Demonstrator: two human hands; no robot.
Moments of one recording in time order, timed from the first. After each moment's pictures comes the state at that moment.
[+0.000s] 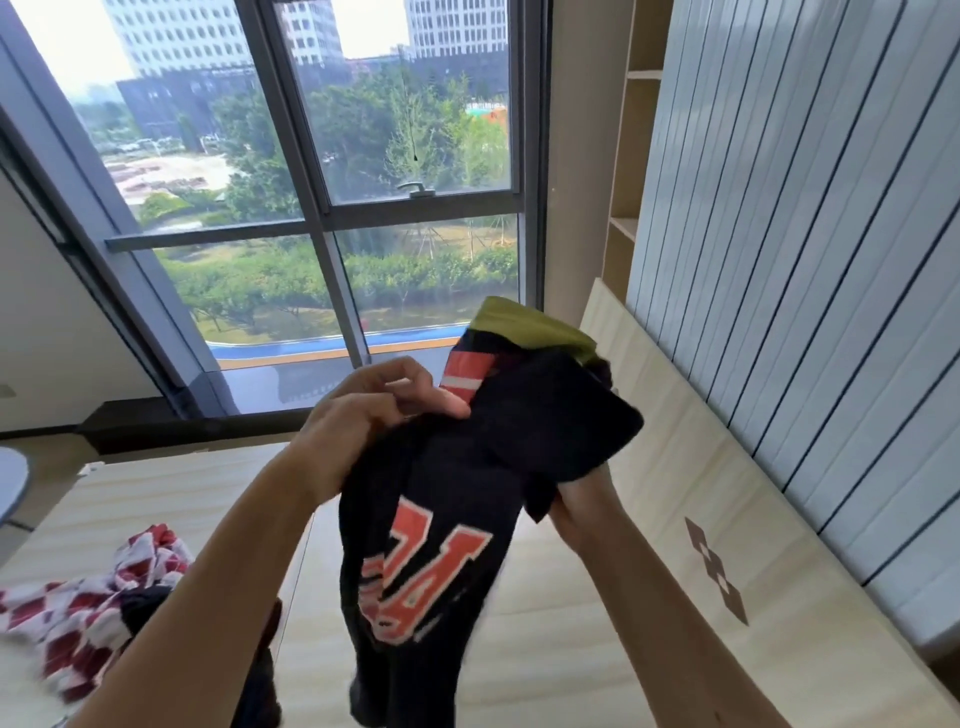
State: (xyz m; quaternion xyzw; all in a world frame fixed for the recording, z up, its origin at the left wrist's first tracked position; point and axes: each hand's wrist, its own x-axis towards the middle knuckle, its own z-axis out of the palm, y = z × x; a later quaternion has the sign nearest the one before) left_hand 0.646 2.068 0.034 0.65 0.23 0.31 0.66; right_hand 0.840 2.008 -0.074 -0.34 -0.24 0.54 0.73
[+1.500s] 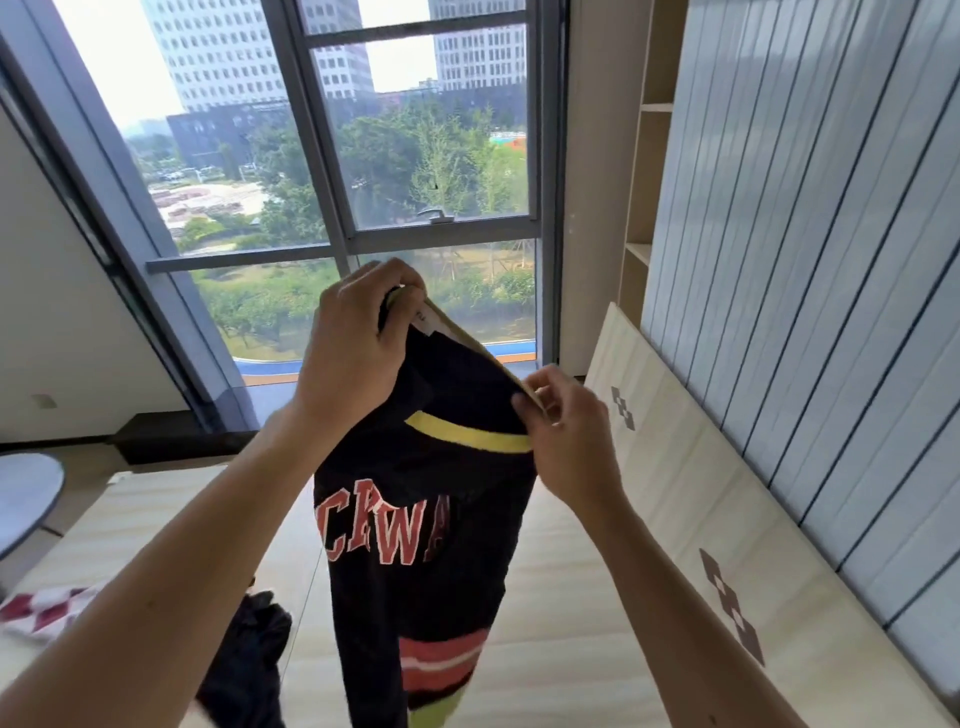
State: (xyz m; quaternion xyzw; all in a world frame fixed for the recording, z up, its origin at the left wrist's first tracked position) left_hand 0.672 2.085 0.089 0.81 0.33 0.49 0.01; right_hand 0.854 2.013 -0.006 -0.62 -0.55 0.11 0.55
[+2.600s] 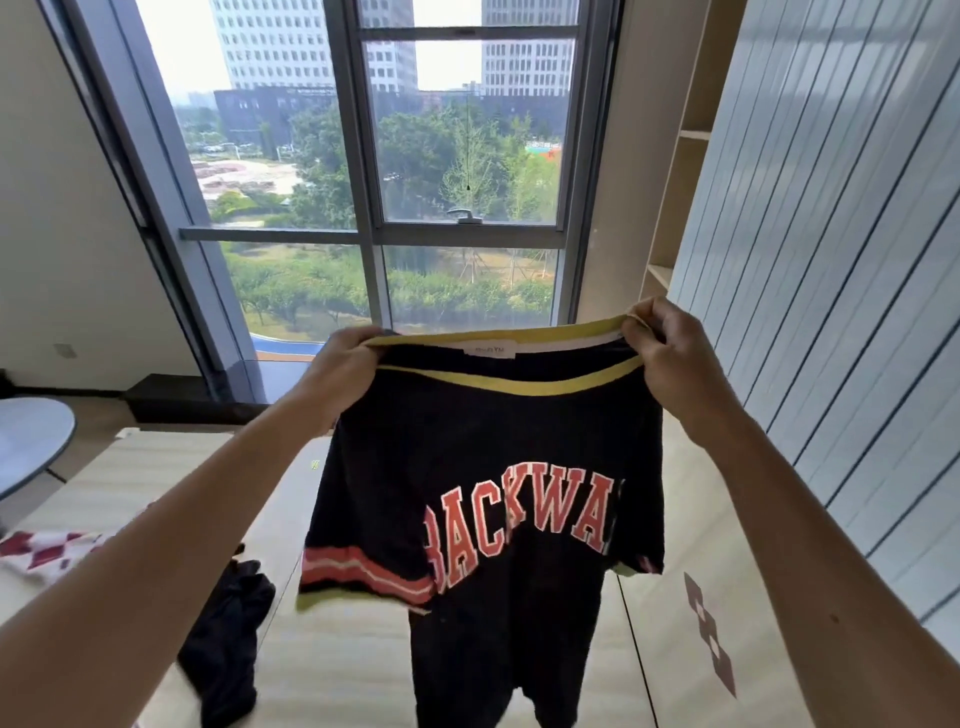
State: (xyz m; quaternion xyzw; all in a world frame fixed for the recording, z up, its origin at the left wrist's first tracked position) left_hand 0.633 2.111 0.044 0.65 0.51 0.40 0.39; right_hand 0.944 2.015 0.062 -0.62 -0.57 0.15 0.52
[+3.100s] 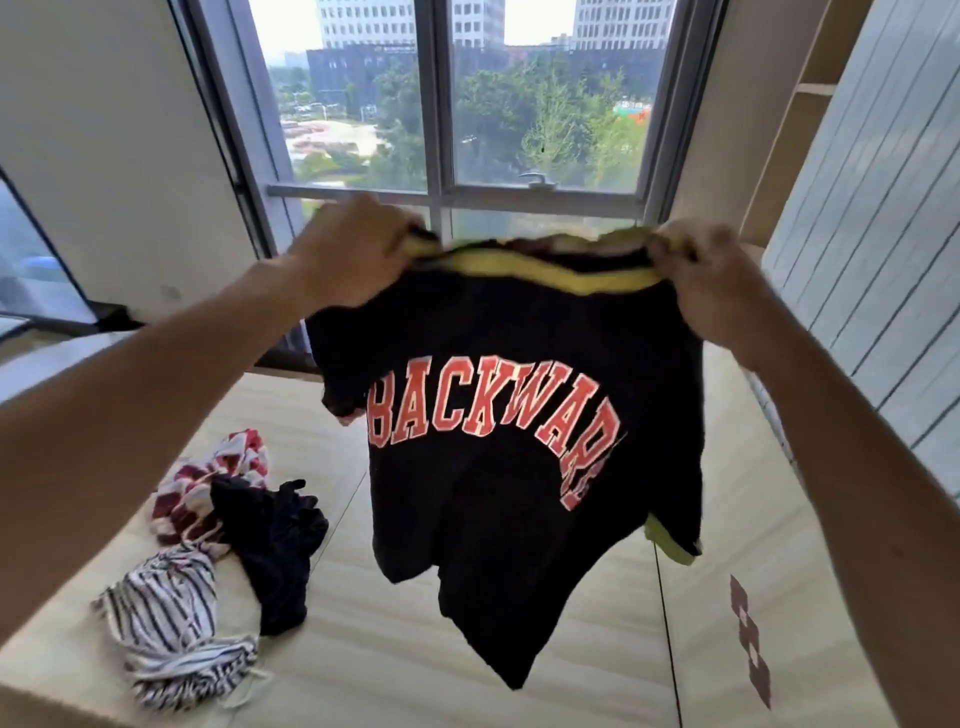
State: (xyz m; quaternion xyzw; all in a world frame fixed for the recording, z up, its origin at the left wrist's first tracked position) left_hand 0.607 2.112 0.122 0.82 0.48 0.22 -0.23; right_hand 0.941 2.054 0.100 -0.57 -0.69 0.09 0.44
